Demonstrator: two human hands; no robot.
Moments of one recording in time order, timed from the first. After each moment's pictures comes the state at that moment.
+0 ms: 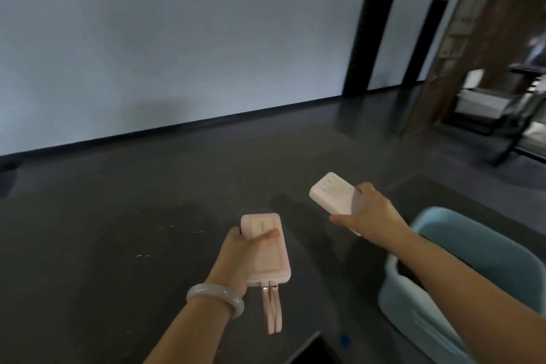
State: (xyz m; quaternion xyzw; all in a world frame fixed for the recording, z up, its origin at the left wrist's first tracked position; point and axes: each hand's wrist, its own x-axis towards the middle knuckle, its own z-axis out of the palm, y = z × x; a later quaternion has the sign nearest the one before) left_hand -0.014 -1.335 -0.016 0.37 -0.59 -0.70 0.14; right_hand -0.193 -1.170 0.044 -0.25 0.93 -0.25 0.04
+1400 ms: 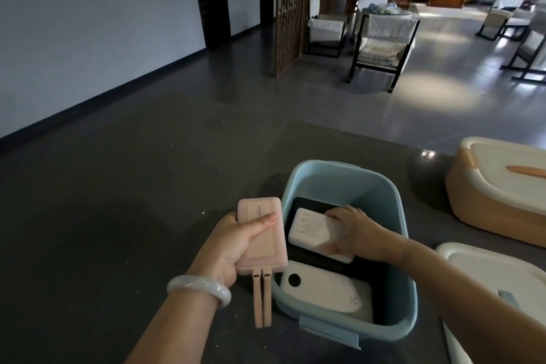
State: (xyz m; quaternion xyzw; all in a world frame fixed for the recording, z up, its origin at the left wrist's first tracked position) left_hand -0.235 -1.187 -0.021 0.21 -0.65 -0.71 -0.15; right_hand -0.288 -0.944 -0.043 -0.11 0.95 -0.22 0.18
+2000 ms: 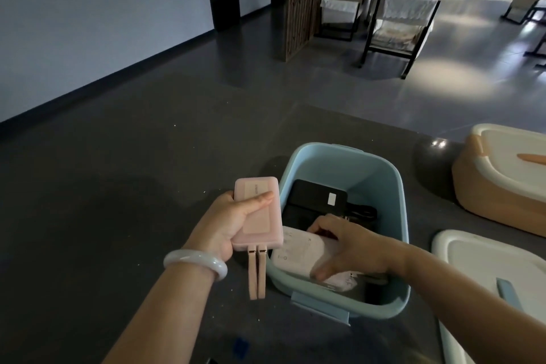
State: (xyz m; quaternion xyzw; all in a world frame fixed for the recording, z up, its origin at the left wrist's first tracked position) left_hand -0.231 -1.183 -0.015 0.22 -0.65 -0.72 -0.13; right_hand -0.252 -0.947 -0.038 -0.24 0.89 -0.28 0.28
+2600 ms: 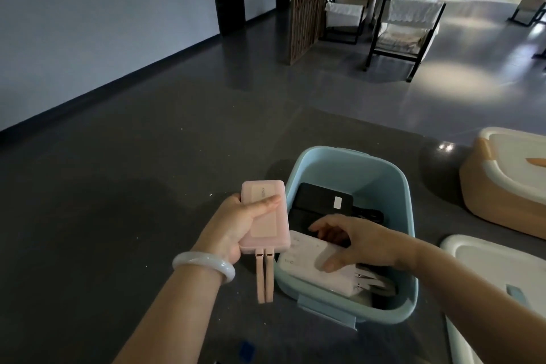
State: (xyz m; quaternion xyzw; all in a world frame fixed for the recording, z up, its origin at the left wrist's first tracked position) left_hand -0.227 -1.178 -0.011 0.24 -0.66 -0.71 -0.12; right_hand -0.256 -0.944 -0.027 -0.18 0.87 -0.33 0.33
